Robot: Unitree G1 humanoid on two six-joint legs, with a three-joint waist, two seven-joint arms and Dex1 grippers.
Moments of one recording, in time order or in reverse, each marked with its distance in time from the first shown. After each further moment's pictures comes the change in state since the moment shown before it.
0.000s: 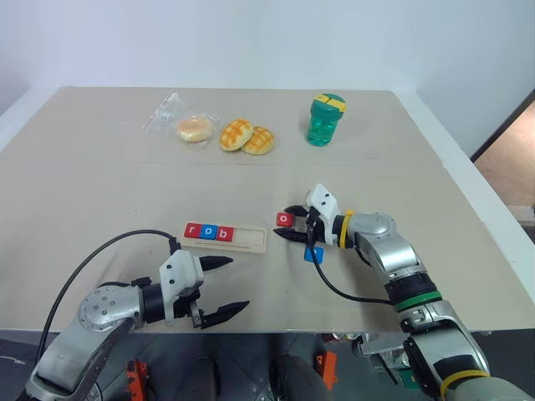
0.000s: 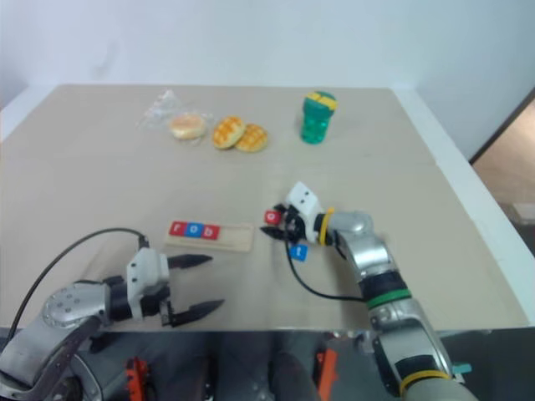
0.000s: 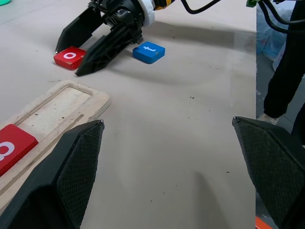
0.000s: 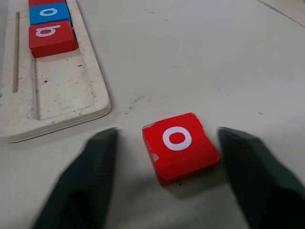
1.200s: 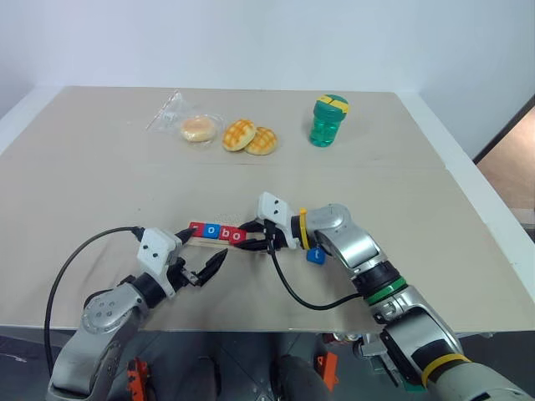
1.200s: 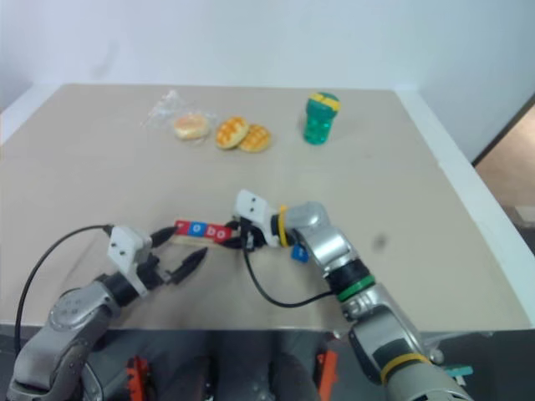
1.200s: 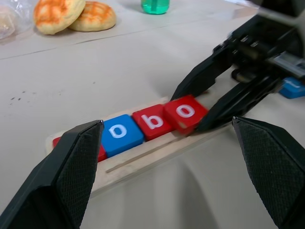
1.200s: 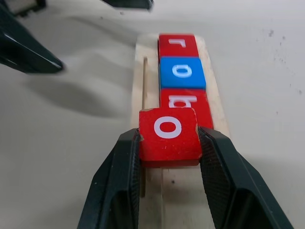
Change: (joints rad) left arm 0.030 -0.229 0.113 0.019 0.024 0.057 0.367; right arm -0.114 0.117 0.203 -0.041 -0.035 0.043 0.120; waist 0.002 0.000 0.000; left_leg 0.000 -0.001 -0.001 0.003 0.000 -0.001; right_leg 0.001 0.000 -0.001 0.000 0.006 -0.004
